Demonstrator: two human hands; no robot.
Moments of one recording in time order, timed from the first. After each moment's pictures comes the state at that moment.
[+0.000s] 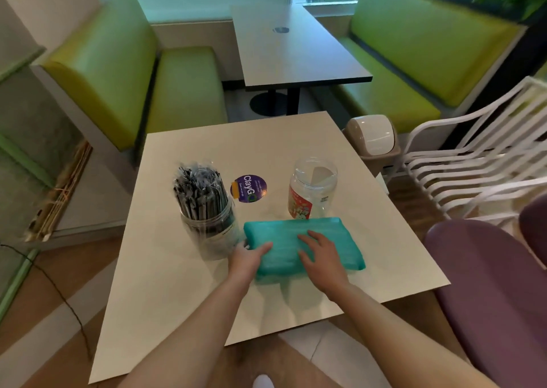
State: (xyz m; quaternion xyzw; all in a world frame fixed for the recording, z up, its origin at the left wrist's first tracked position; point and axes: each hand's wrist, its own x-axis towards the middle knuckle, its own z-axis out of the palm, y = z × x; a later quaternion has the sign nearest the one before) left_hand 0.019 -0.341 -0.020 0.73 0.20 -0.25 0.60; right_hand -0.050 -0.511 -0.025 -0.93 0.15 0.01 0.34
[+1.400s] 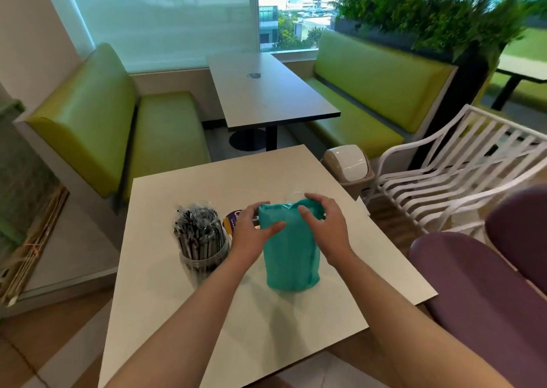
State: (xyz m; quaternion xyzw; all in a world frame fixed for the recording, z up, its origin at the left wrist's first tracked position) left_hand 0.075 -0.361 0.077 0.76 -0.14 -0.09 0.62; right_hand -0.007 -0.513 0.109 -0.78 0.19 -0.25 0.54
